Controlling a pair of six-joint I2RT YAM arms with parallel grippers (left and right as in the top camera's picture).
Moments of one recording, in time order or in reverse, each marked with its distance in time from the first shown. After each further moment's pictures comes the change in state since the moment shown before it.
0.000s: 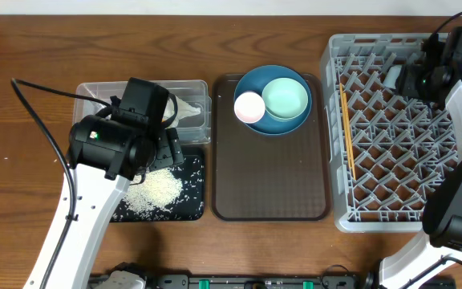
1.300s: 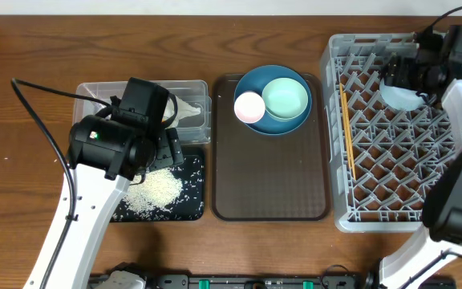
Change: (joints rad) left arm 0.000 0.000 0.000 0.000 0.000 0.000; right arm 0.000 0.018 0.000 0.116 -0.222 -0.005
